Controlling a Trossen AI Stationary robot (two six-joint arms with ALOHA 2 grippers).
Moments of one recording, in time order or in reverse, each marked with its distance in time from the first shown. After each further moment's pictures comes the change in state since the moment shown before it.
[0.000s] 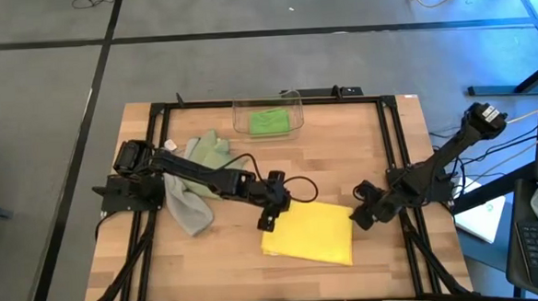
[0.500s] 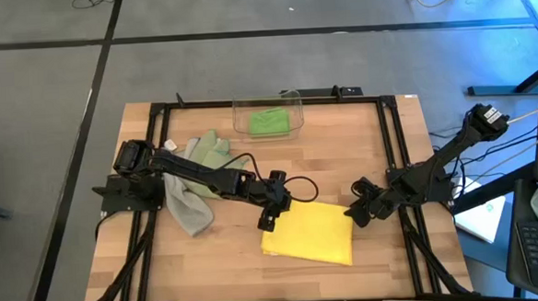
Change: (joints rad) left arm 0.002 0.001 0.000 0.017 0.004 0.023; right arm -0.044 0.001 0.000 0.068 0.060 -0.084
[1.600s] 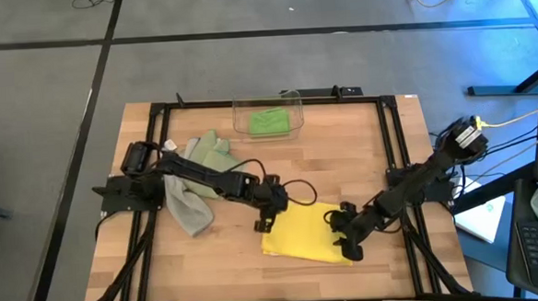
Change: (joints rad) left arm -0.007 0.060 -0.001 -0.110 0.037 -0.118; right arm 0.011 0.553 0.326 0.130 -0.210 -0.601
